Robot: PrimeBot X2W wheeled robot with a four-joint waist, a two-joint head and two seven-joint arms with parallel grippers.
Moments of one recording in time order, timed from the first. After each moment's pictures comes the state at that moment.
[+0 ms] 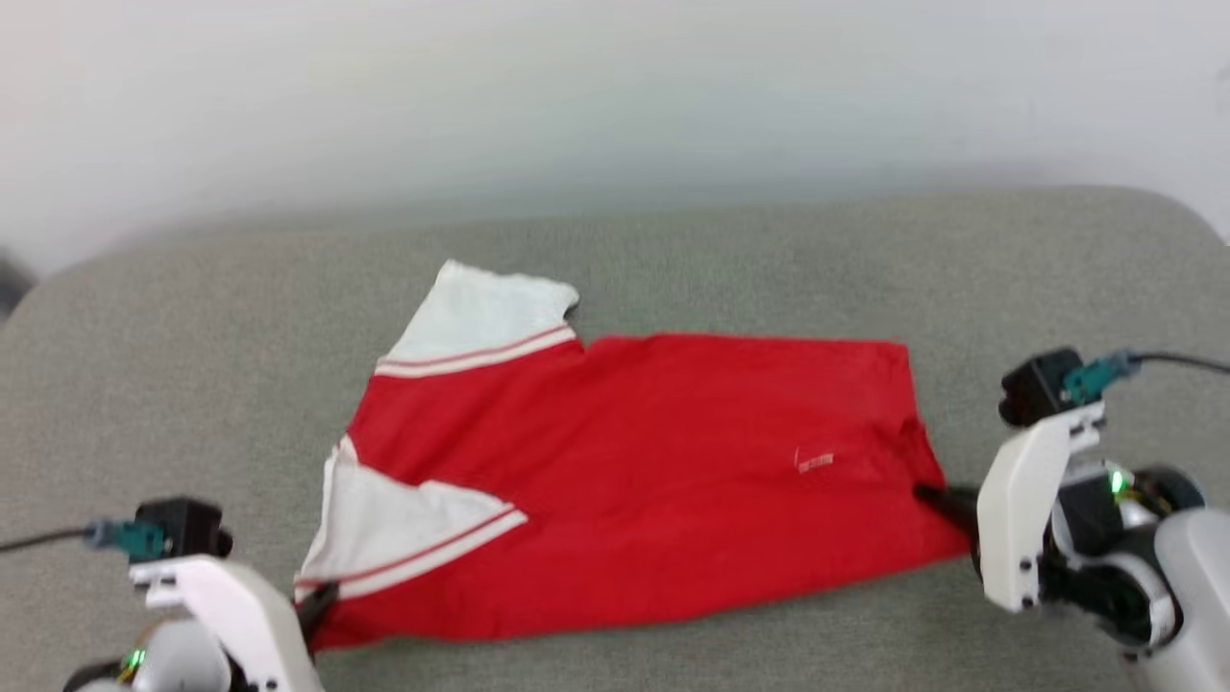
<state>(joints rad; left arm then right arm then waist) -0.06 0.66 -0.35 -0.06 -0.99 0.21 0.49 -0.35 -0.40 0.30 0.18 0.67 0.13 0.77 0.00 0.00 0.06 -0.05</state>
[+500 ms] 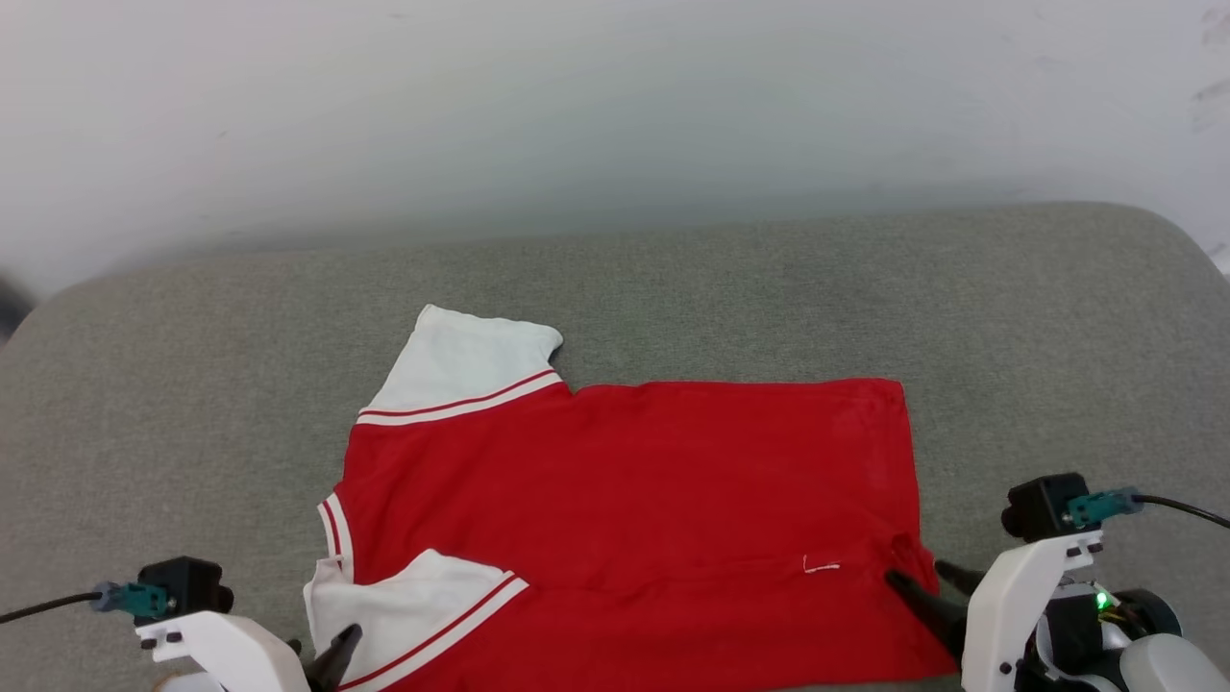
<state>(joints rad) 0.06 0.61 -0.35 0.00 -1.04 0.21 0.43 -0.12 -0.32 0.23 0.24 0.62 0.13 0.61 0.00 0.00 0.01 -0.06</state>
